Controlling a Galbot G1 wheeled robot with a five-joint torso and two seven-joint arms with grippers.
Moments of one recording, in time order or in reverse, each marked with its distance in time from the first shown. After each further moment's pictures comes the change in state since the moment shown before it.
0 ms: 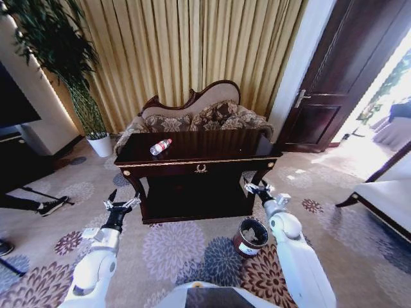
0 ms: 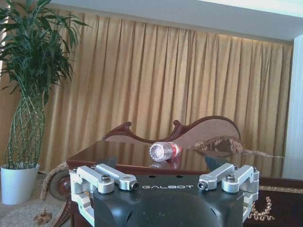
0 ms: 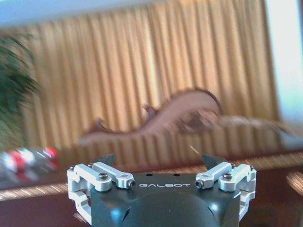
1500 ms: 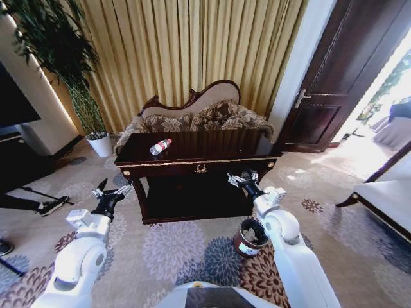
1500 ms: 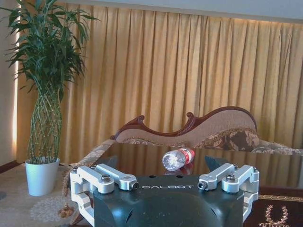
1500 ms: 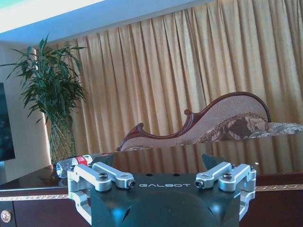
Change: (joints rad) left arm -0.039 0.122 -0.038 -0.186 -0.108 0.283 -0.204; right arm -0.015 -0.017 -0.113 0.118 0.024 -0.052 0.000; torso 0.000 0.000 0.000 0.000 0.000
